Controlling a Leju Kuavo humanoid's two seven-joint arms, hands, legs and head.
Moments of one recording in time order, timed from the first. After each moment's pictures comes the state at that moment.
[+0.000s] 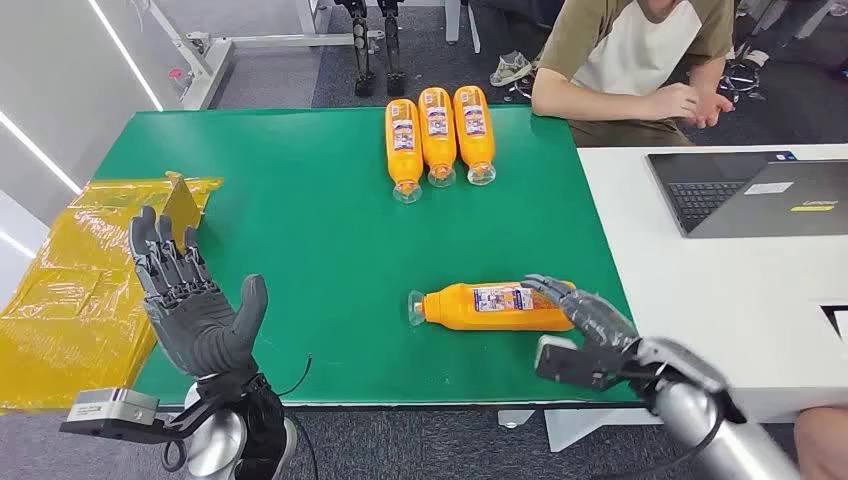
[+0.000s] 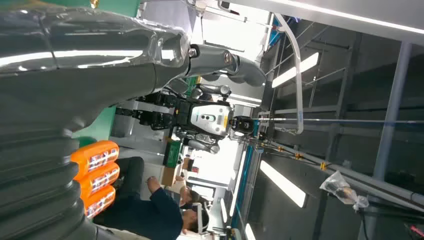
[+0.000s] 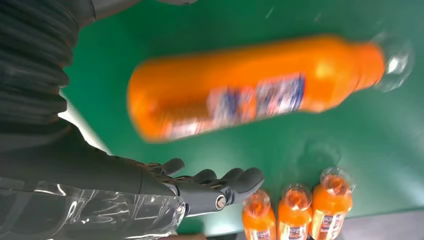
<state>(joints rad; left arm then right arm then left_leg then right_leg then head) -0.06 -0.26 -0.34 -1.40 -0.08 0.36 -0.70 -0.42 -0.59 0.43 -1.54 0.47 0.54 -0.11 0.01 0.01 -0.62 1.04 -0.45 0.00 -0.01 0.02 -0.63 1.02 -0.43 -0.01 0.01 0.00</state>
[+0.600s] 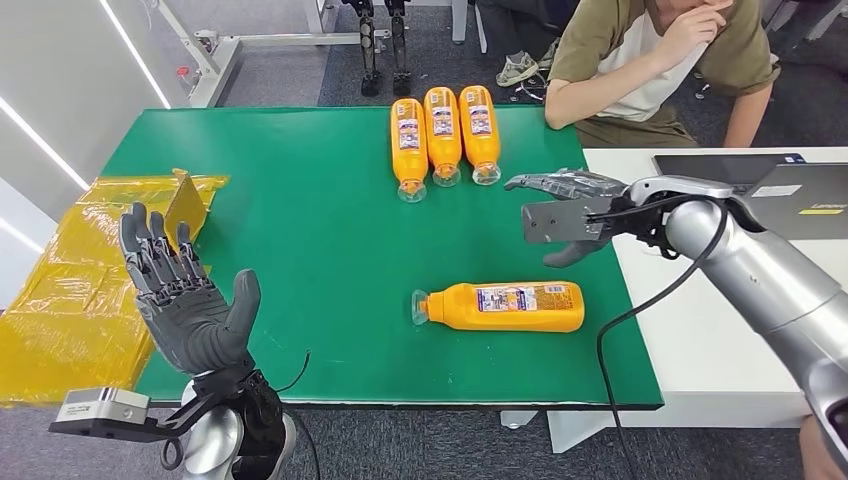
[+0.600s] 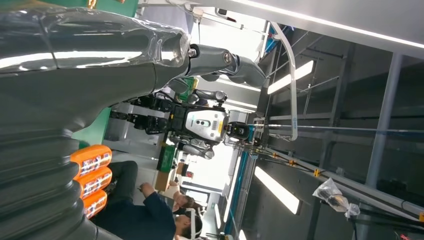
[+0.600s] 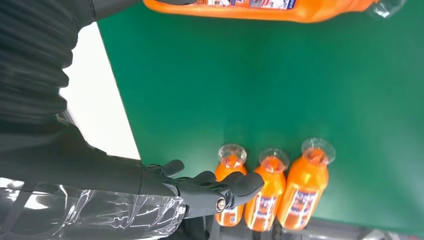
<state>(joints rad) -0.06 -0.26 -0.35 -1.42 -0.07 0.37 -0.70 -1.05 -0.60 0.90 -1.23 0.20 0.69 -0.01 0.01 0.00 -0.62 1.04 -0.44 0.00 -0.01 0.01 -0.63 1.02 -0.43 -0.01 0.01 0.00</state>
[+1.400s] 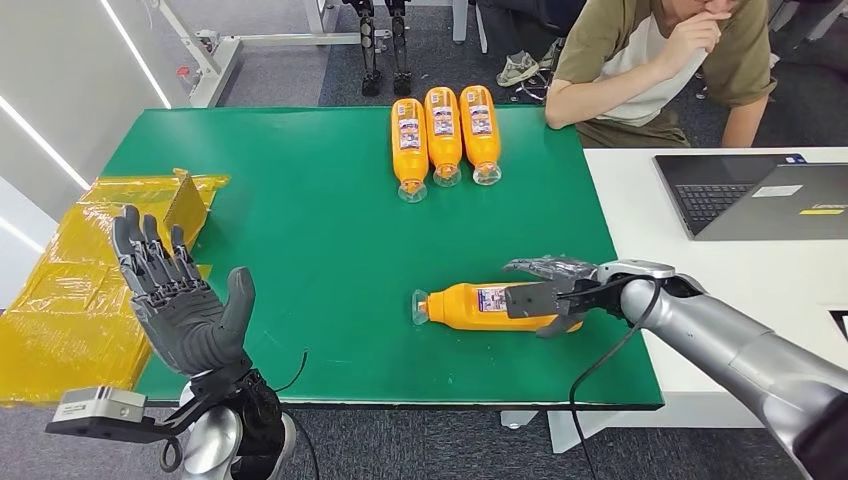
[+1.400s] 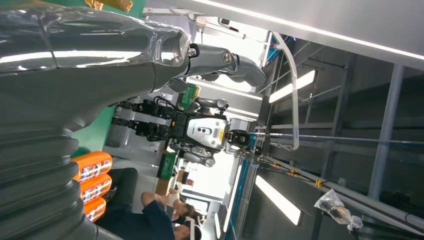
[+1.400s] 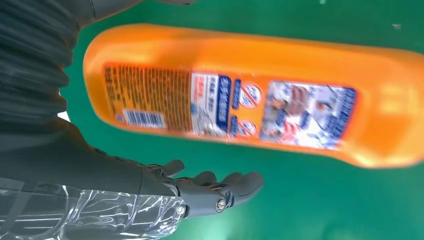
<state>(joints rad) -0.06 -0.26 -0.35 -1.42 -0.06 0.41 -0.70 -0.94 -0.58 1.22 -0.99 0.17 0.44 -0.11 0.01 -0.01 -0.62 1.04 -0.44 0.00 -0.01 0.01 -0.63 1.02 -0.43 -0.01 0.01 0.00</state>
